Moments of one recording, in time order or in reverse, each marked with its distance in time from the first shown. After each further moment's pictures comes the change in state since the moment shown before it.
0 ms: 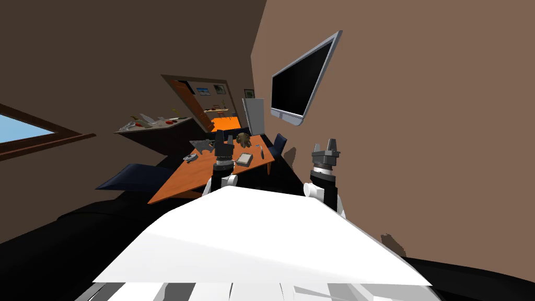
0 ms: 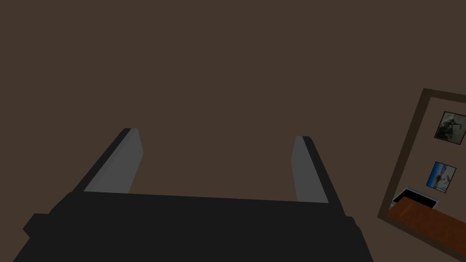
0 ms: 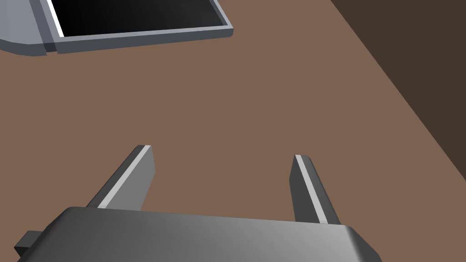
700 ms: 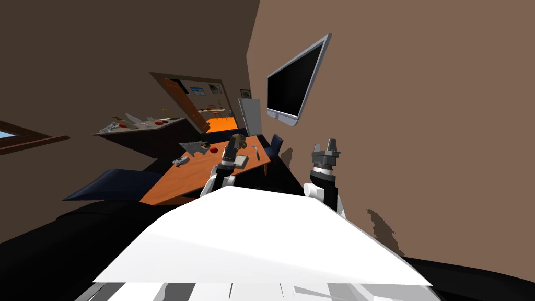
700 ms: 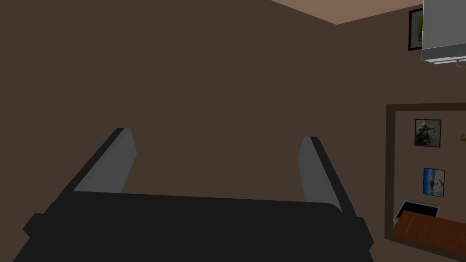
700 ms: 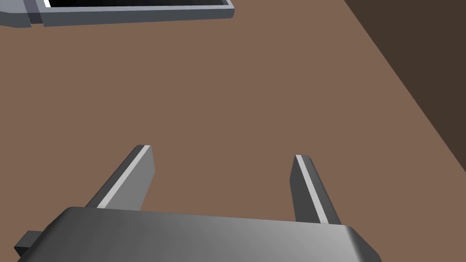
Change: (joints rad) left arm -0.010 0.122 0.039 0.123 -0.097 0.077 -0.011; right arm 0.000 0.000 0.000 0.000 0.000 0.000 0.000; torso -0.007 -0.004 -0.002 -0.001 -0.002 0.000
